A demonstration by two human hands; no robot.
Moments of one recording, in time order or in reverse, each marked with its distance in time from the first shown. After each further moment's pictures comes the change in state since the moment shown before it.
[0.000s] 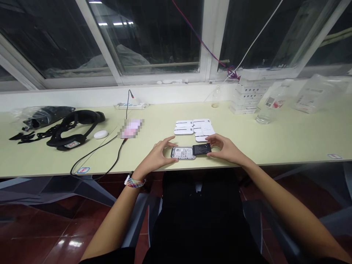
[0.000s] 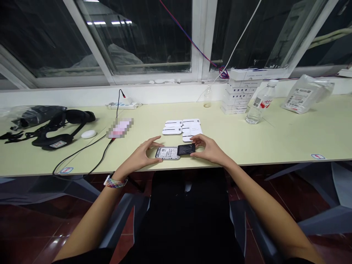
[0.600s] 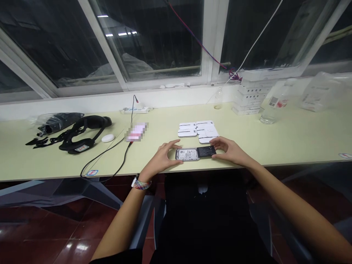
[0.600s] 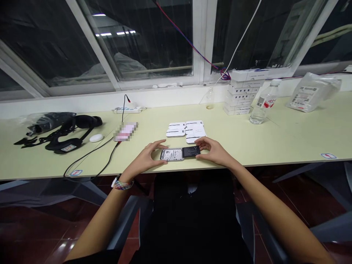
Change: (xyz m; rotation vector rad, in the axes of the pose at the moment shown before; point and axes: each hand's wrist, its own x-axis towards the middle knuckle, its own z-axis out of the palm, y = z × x) left_hand -0.003 0.004 -0.001 0.056 -0.007 0.006; right_hand -0.006 0.009 0.002 0.056 0.000 0.048
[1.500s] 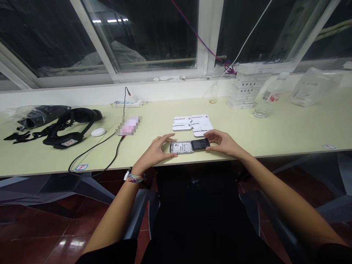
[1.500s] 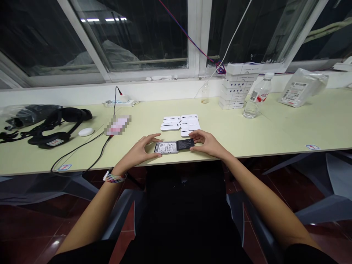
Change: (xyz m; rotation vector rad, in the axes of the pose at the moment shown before) left_hand 0.004 -0.001 0.002 0.042 0.016 0.030; right_hand 0.001 0.003 -0.003 0.042 0.007 -0.019
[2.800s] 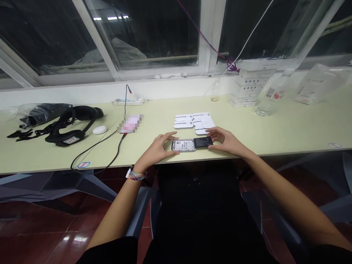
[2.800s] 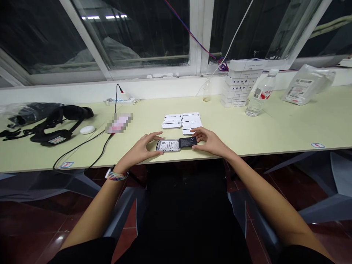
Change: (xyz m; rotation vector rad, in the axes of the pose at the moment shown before) left_hand -0.002 0.006 -0.001 -0.011 -0.019 -0.014; right_hand -0.005 -0.007 -0.001 -0.099 -0.003 -0.016
